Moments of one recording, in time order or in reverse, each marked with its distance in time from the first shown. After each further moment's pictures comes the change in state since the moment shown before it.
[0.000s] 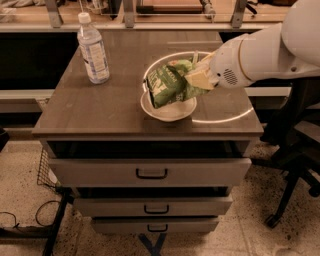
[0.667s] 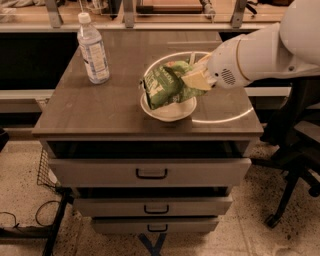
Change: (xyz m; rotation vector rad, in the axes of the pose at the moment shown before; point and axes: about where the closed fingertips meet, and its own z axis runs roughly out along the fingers) arm -0.003 0.007 0.004 -0.037 -0.008 0.011
